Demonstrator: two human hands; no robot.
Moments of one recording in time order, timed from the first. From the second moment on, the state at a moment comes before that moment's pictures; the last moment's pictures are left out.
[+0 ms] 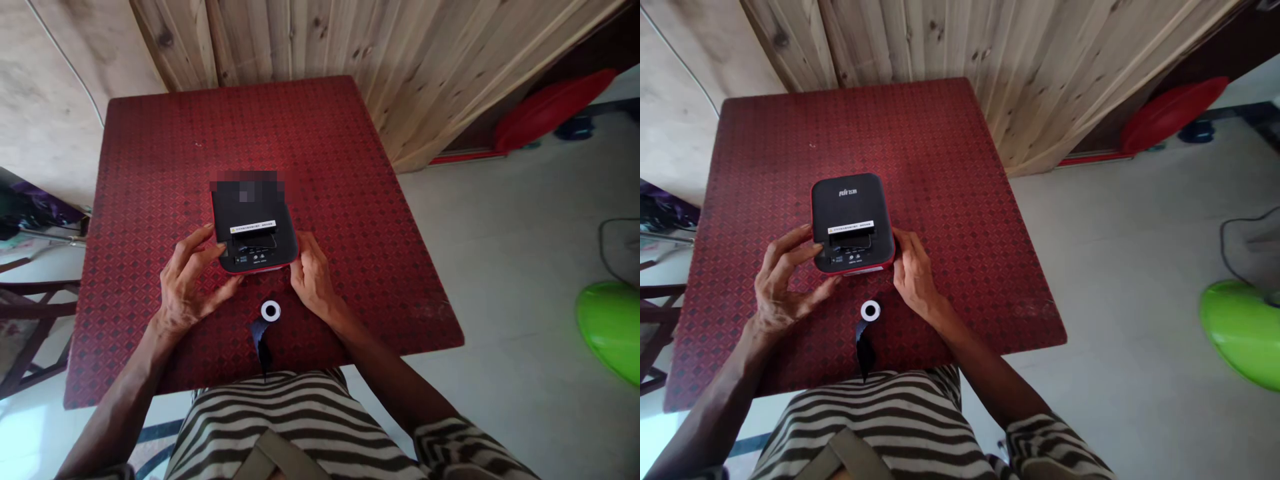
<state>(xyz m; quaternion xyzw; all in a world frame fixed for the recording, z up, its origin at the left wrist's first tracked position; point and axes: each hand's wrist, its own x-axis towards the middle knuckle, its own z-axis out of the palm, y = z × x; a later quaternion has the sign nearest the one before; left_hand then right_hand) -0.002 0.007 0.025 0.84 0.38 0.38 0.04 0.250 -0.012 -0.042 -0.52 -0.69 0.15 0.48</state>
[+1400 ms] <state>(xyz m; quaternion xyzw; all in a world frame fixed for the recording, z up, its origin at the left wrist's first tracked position) 0.003 0.002 -0.008 0.83 0.39 0.41 0.06 0.244 0.039 0.123 -0.48 -0.86 0.07 0.16</state>
